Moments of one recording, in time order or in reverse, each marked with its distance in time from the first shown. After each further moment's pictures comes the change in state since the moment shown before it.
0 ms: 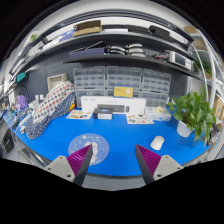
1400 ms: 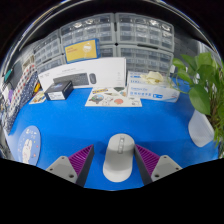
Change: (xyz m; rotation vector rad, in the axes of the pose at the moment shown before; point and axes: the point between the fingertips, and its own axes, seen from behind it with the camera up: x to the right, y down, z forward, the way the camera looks) arm 0.214 0.072 0.270 -0.324 -0.074 0.035
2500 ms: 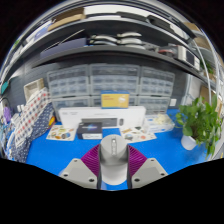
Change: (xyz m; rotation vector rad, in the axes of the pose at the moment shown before) arm -0.204 -0.132 -0.128 0.278 0.194 0.064
